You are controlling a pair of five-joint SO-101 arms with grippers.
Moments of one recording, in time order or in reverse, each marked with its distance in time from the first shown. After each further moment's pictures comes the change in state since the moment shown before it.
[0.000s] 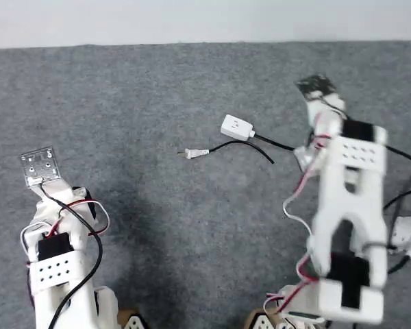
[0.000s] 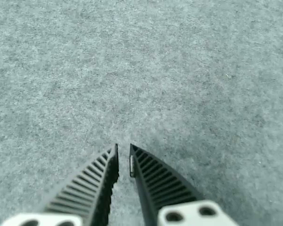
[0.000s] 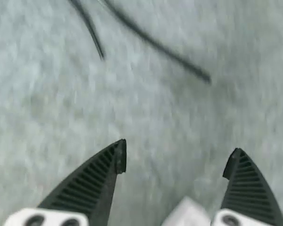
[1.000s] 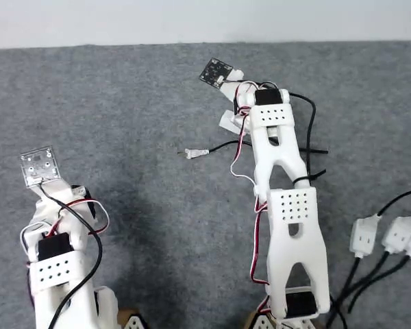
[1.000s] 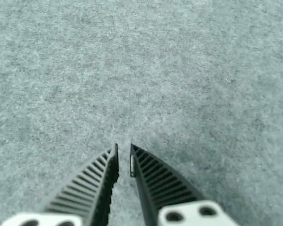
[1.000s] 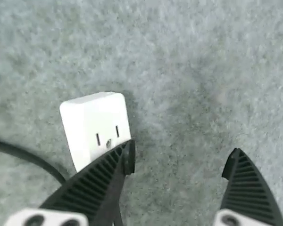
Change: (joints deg) left arm 0.0 0.0 0.0 -1.0 0.0; right arm -16.7 66.8 -74.5 1.1 20.7
